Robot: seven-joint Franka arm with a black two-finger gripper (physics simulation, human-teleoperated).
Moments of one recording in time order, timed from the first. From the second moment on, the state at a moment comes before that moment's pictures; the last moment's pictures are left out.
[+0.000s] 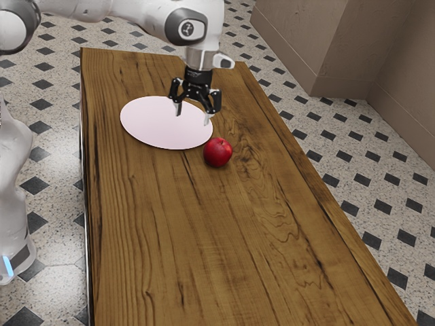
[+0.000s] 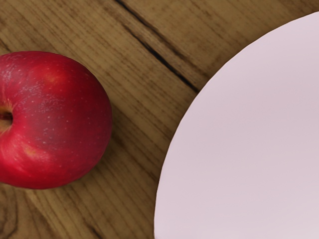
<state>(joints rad) -0.28 -0.18 0.59 -2.00 -0.10 1.78 -0.48</state>
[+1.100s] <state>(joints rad) -0.38 -0.10 0.59 -2.00 -0.16 2.02 -0.40</state>
